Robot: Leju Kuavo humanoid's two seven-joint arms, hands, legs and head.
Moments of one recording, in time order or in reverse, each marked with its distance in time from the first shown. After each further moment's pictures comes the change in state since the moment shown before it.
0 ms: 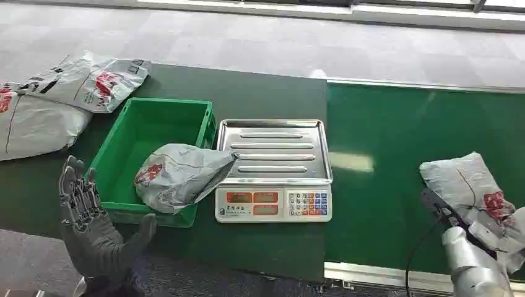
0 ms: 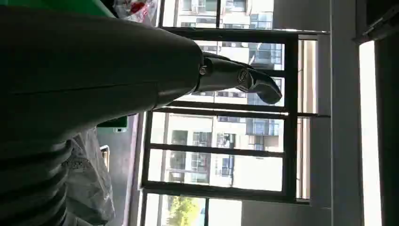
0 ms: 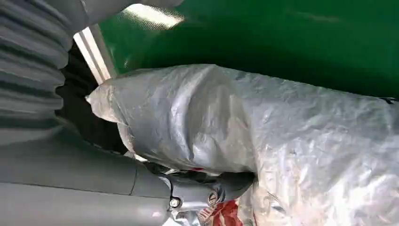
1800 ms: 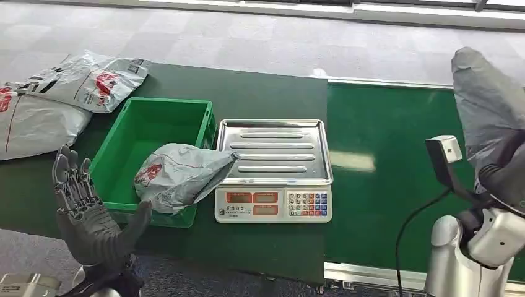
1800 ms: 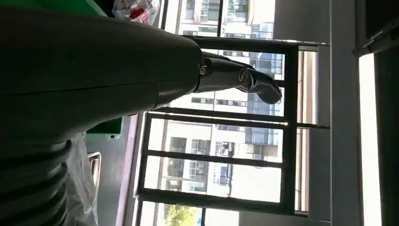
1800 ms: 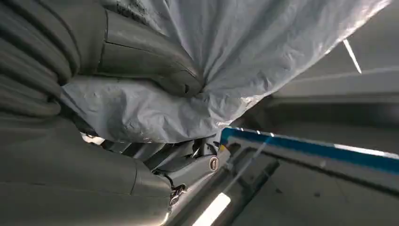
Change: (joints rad) left arm -0.059 -0.019 0.018 0.018 0.003 0.022 0.038; right arm 0.253 0.349 0.128 -1.237 0.074 -0.610 -0.287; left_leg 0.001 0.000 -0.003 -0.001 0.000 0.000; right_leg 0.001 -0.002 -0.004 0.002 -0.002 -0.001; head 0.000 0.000
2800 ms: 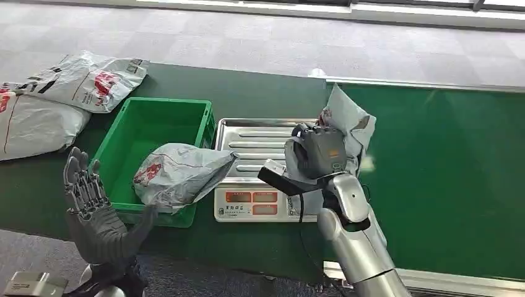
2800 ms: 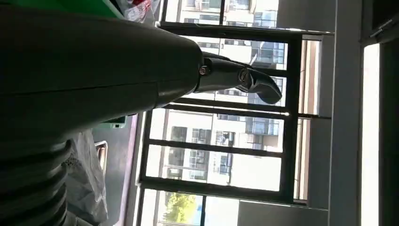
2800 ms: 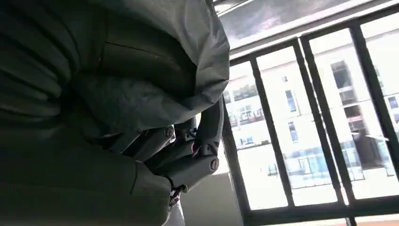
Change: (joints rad) left arm -0.006 0.010 0.000 0.046 0.036 -0.031 -0.043; right arm -0.143 0.050 0.724 0.470 -0.221 0.358 -0.070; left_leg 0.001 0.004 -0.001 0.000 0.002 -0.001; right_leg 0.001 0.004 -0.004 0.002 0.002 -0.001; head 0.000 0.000
